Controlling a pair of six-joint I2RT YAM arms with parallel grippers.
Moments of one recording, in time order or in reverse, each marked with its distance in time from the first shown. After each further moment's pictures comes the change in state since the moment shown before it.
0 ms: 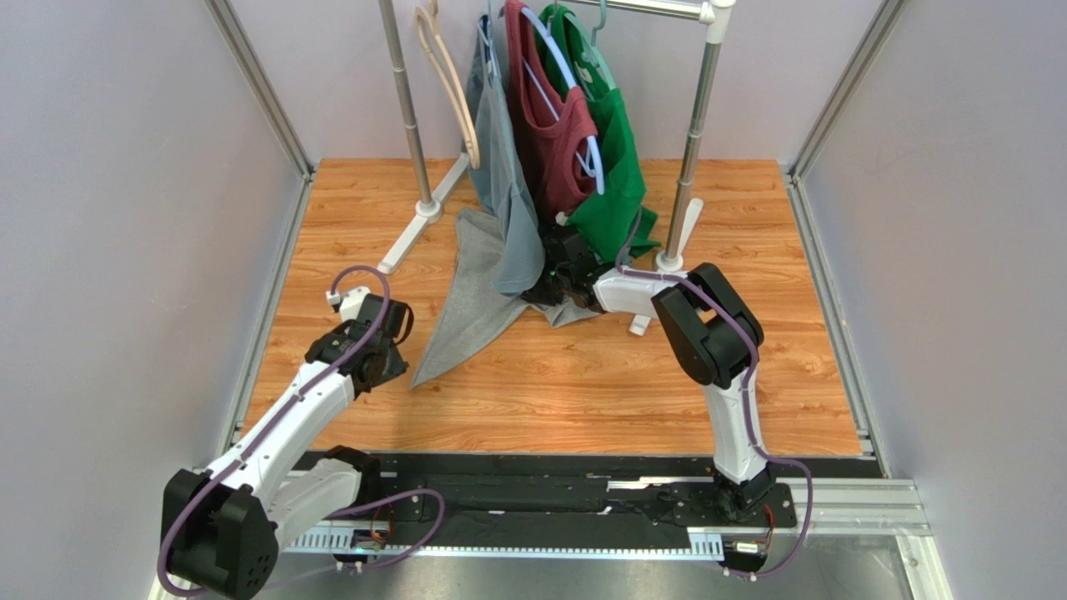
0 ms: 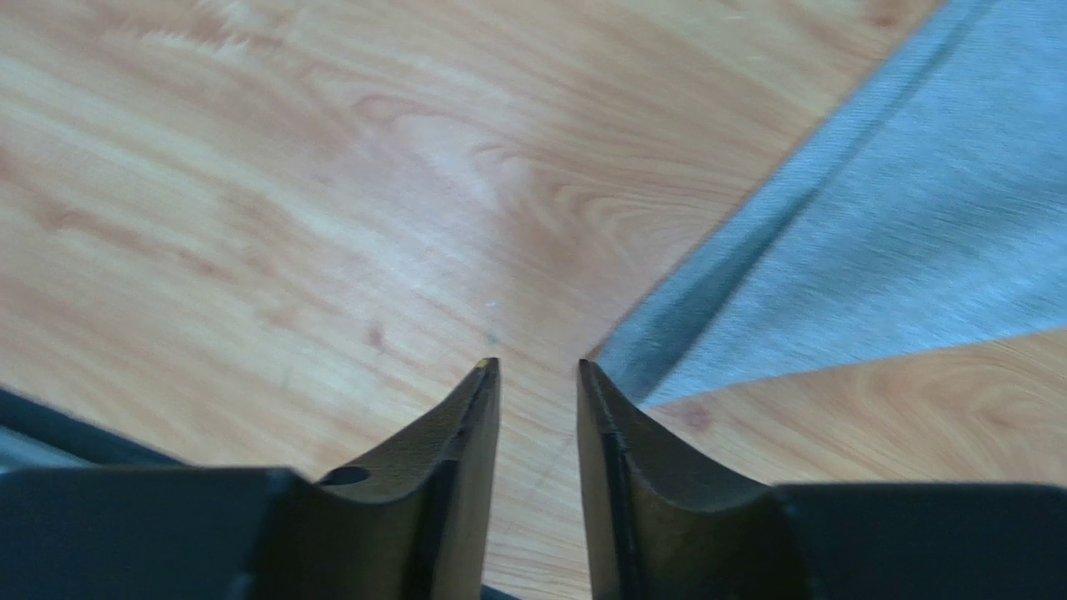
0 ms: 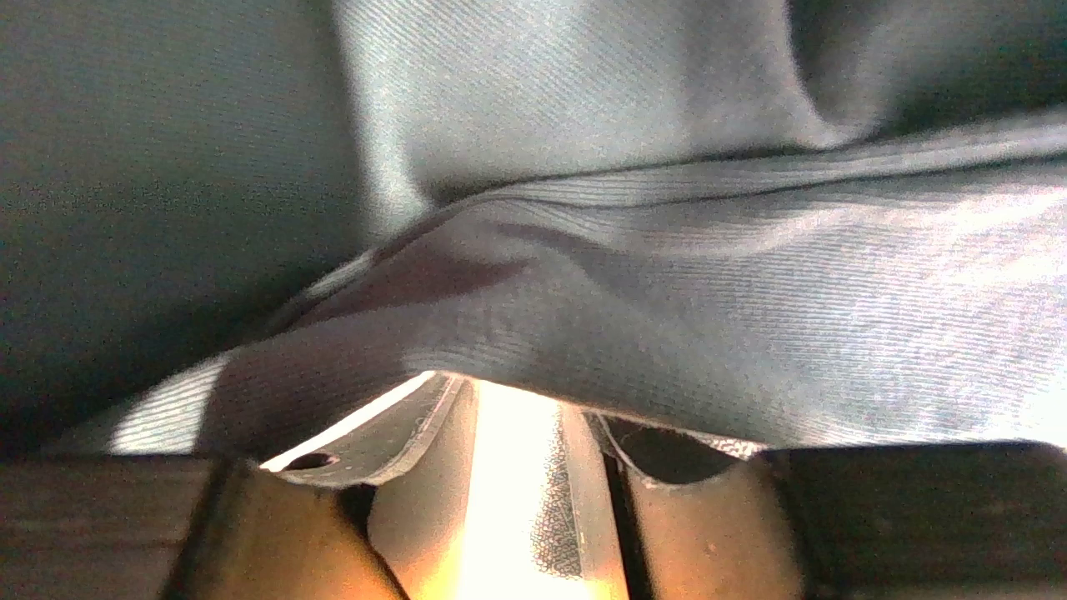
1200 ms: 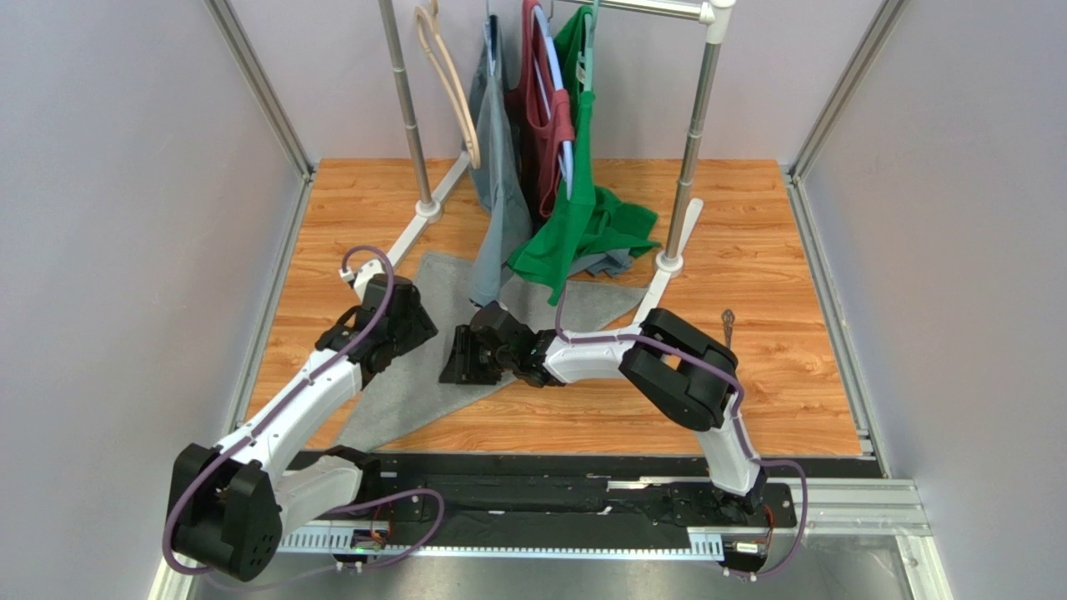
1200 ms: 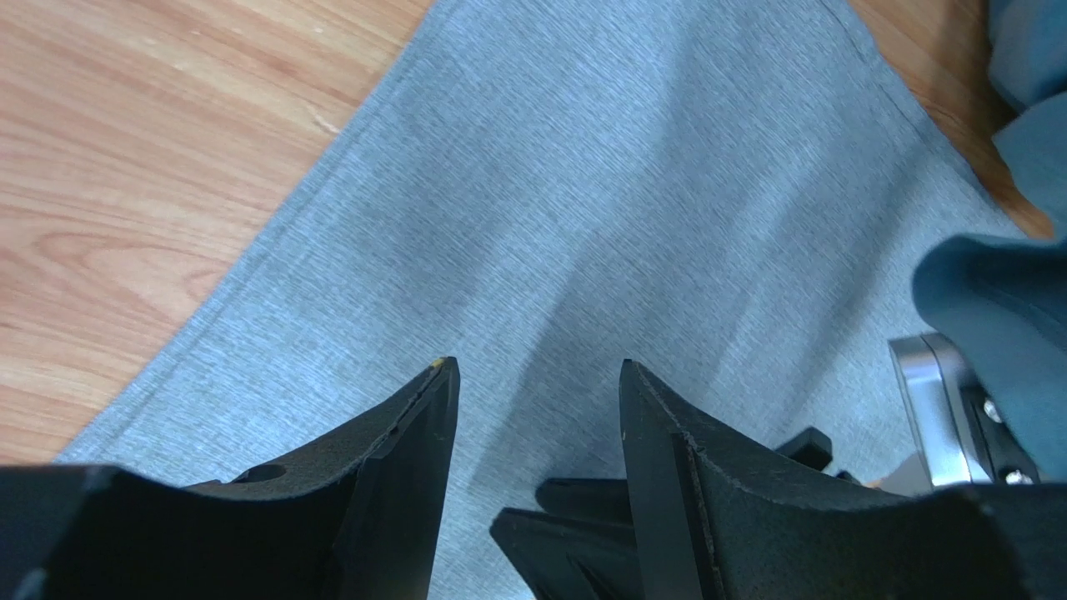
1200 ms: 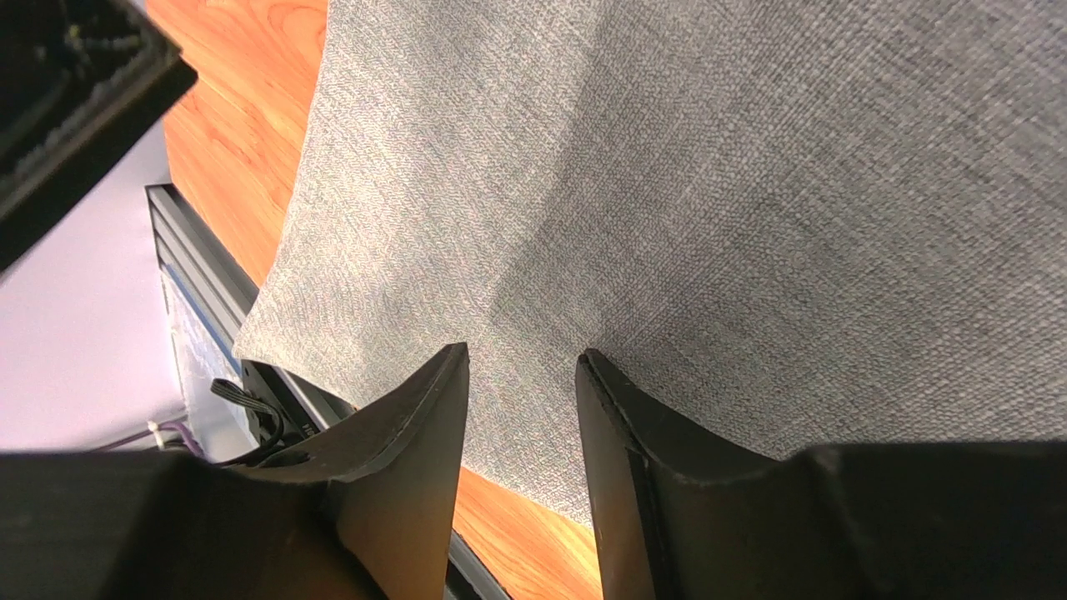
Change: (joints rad) left arm -0.035 0.093 0.026 0.345 0.150 -0.067; right arm 0.411 -0.054 -0.112 0.097 0.003 0.132
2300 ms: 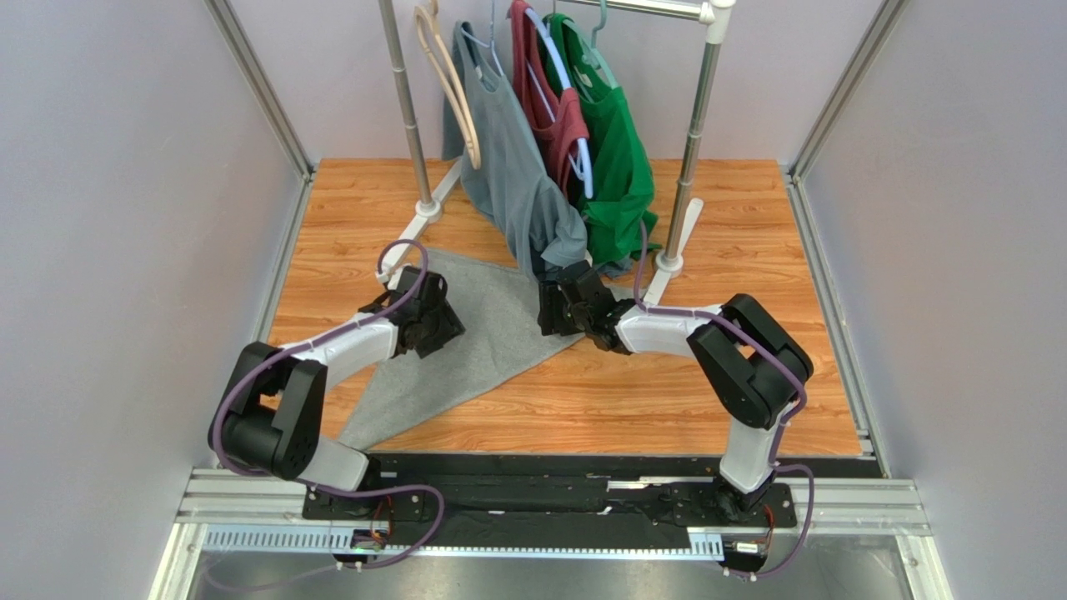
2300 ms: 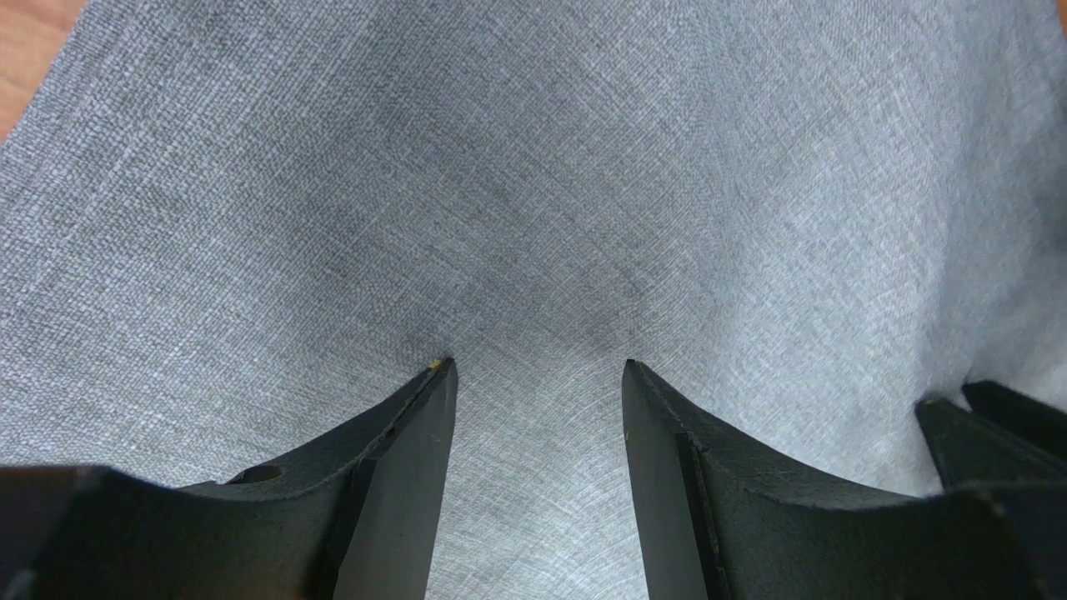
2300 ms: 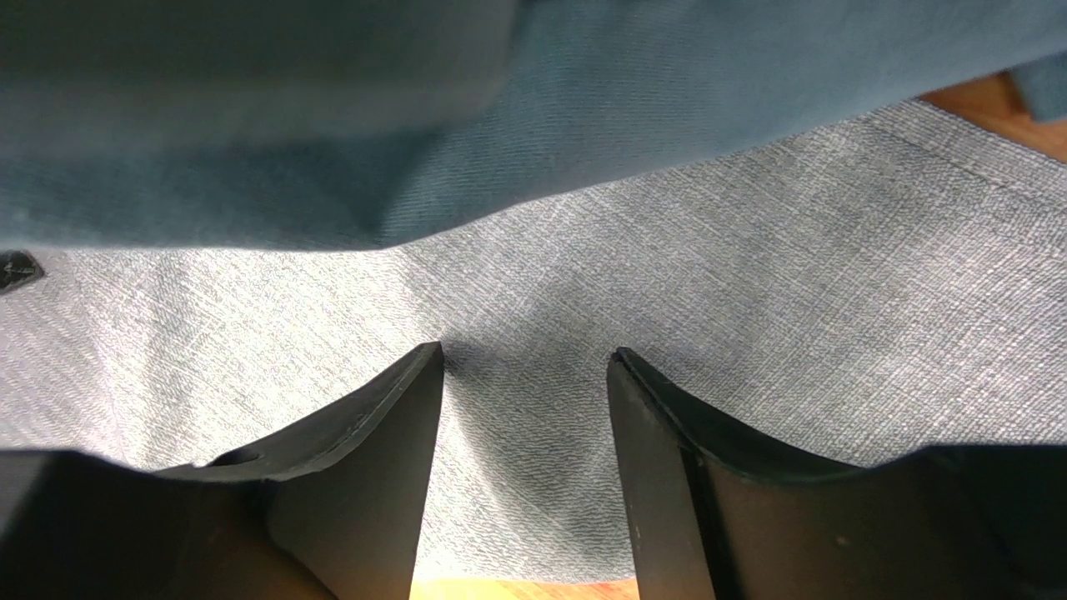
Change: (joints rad) left arm 0.003 0.375 0.034 0.188 0.154 -0.099; right arm -0.311 -0.235 -0.247 -0.044 0.246 -0.549
